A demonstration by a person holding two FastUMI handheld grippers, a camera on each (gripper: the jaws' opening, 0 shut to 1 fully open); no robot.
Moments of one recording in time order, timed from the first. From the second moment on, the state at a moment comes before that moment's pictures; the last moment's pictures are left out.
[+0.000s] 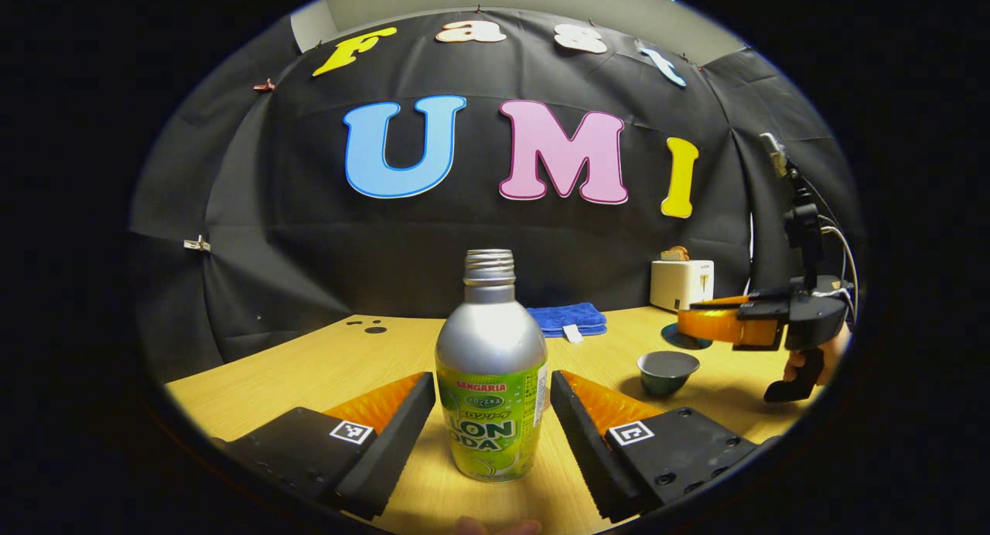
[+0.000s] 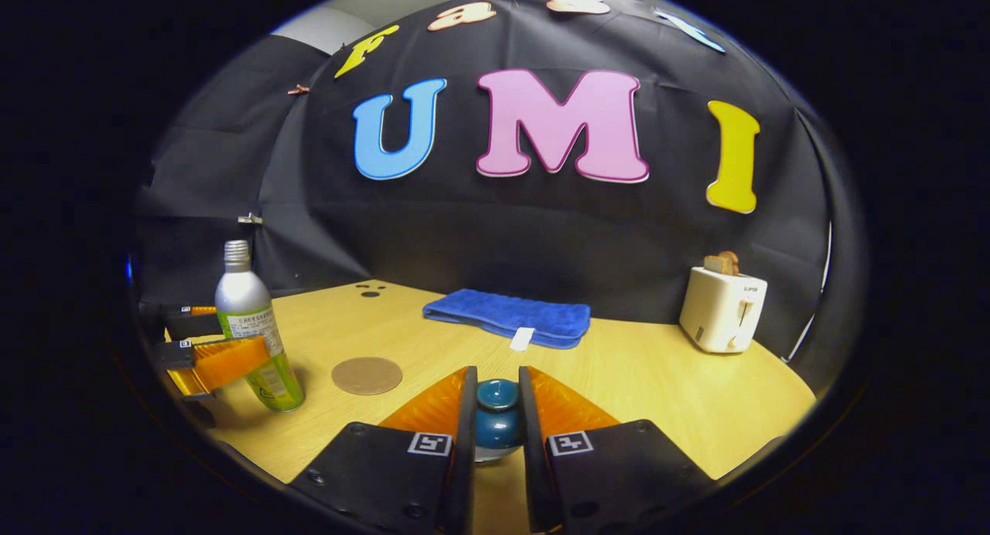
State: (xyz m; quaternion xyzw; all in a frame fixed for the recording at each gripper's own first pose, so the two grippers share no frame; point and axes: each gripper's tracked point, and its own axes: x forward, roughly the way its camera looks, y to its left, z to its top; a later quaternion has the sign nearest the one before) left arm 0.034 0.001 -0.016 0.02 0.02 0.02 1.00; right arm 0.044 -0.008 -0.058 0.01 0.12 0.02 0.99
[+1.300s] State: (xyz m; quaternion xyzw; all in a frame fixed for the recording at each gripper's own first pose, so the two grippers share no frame) left arm 0.104 -0.071 -0.010 0.57 0.05 -0.04 0.82; right arm -0.036 -0.138 -0.009 0.02 0.04 -0.10 0.99
